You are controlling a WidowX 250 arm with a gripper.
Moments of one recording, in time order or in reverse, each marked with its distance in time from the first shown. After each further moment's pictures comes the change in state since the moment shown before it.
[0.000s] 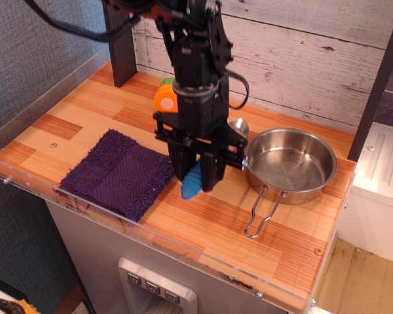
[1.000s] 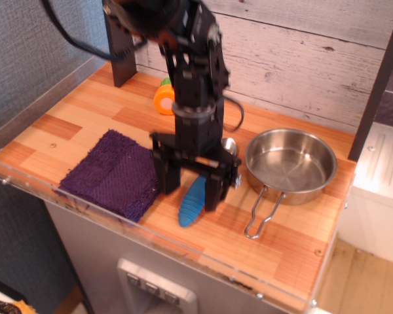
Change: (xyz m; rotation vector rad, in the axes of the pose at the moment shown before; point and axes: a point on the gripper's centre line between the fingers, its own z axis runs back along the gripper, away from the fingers) arm -0.009 0.004 -0.012 0.013 0.077 0.019
